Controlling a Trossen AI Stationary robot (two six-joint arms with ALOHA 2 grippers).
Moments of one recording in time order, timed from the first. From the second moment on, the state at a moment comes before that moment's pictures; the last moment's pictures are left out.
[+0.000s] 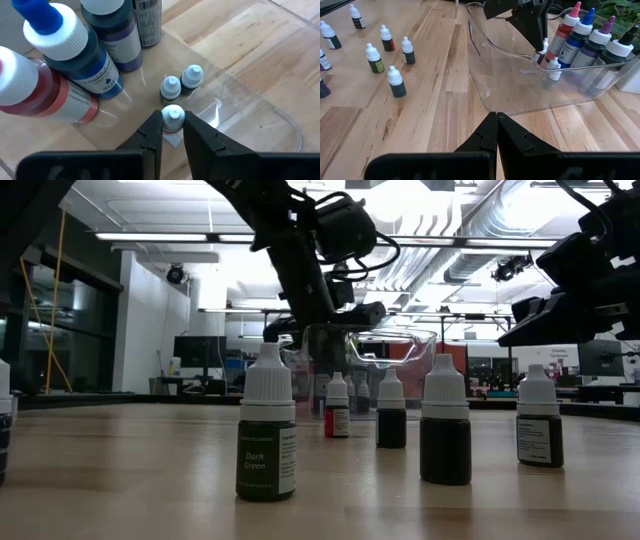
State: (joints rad) left arm 0.09 2.00 1.46 -0.47 -0.46 -0.71; right arm -0.01 0.41 0.01 0.05 0.07 -0.09
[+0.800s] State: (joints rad) left arm 0.10 2.00 1.46 -0.47 -0.46 -0.71; right arm -0.01 0.41 0.01 0.05 0.07 -0.09
